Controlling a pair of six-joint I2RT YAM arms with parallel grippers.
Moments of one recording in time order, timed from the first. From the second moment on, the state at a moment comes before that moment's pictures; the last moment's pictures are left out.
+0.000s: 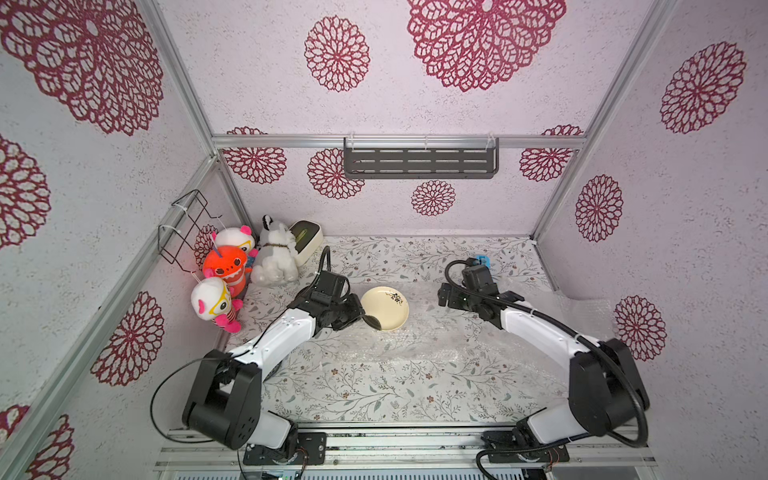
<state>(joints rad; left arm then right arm) -0.38 1.52 0.94 -0.34 0.30 -0.79 0.43 1.44 0.98 -0.31 0.09 0.52</state>
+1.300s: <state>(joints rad) -0.42 1.31 0.83 -0.63 0.11 -0.78 0.52 1.44 0.90 -0.16 -0.13 0.50</state>
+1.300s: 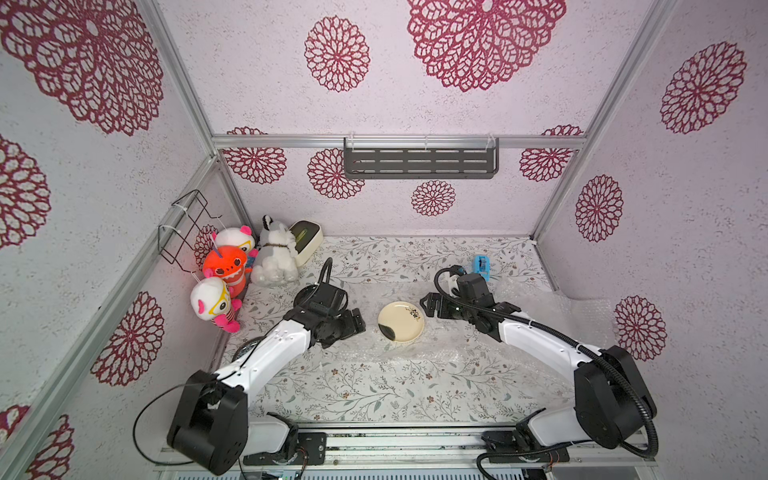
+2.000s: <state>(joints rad) -0.43 1.45 0.96 -0.64 0.16 -0.84 0.52 1.49 0.81 -0.02 -0.23 0.41</state>
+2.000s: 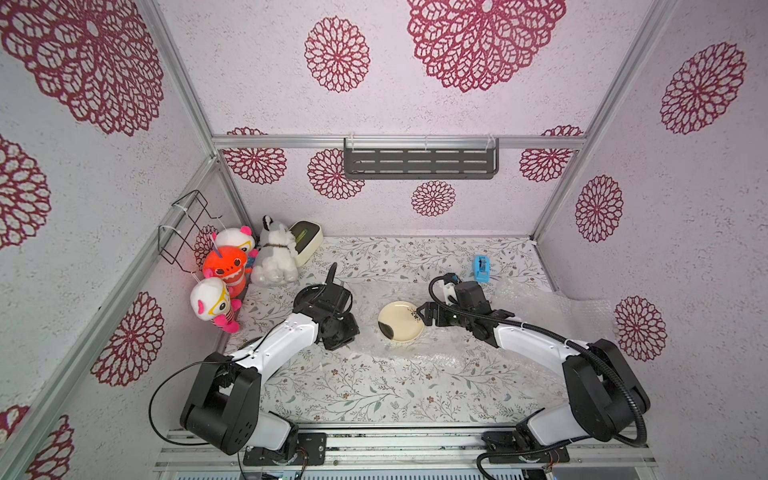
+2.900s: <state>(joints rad) -0.48 1.64 1.24 -0.68 0.25 -0.97 0.83 1.75 0.87 0.47 -0.30 0.14</state>
